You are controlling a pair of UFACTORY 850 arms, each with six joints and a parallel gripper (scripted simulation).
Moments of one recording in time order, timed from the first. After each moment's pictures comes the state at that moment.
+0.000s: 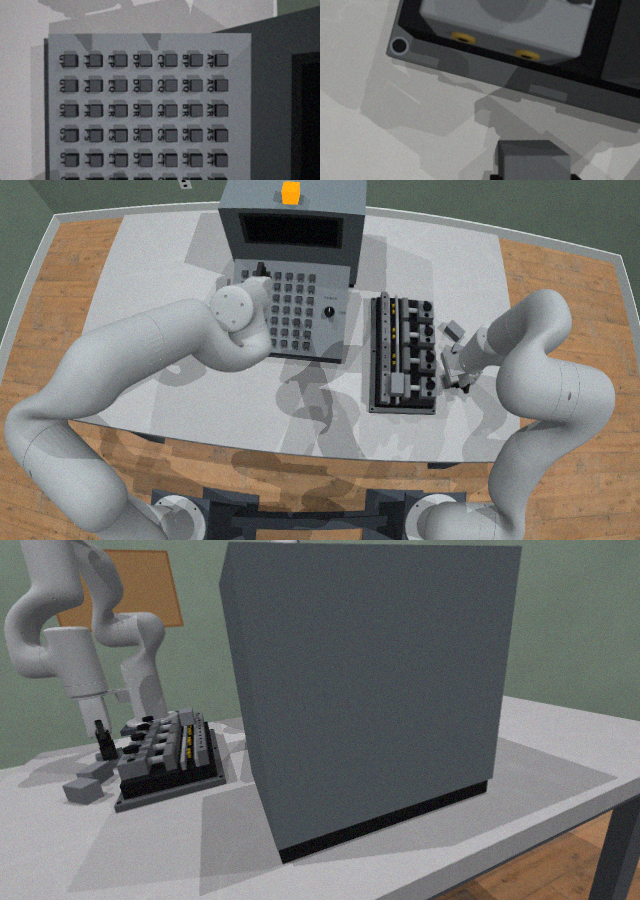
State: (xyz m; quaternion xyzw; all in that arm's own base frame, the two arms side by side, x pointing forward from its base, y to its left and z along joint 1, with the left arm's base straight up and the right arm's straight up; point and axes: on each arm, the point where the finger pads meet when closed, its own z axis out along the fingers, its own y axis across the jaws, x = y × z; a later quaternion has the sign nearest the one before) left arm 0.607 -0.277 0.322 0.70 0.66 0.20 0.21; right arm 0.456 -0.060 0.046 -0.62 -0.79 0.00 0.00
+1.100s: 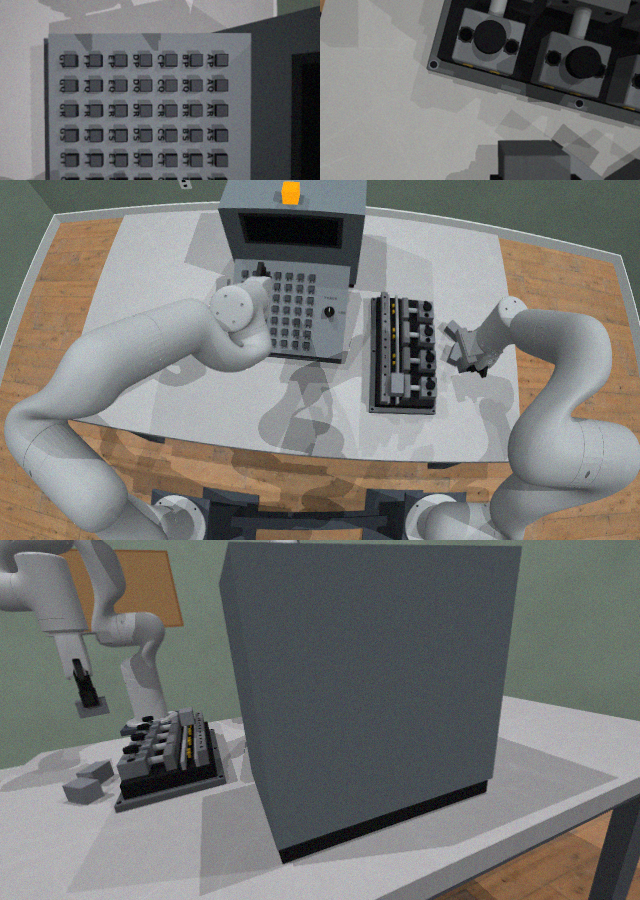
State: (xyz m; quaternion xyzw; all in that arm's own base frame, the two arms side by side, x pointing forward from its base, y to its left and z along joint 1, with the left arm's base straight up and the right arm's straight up) left arm 0.607 -0.277 0.322 0.70 0.66 0.20 0.21; right arm 0.460 -0.060 0.193 -0.62 -0.79 0.00 0.00
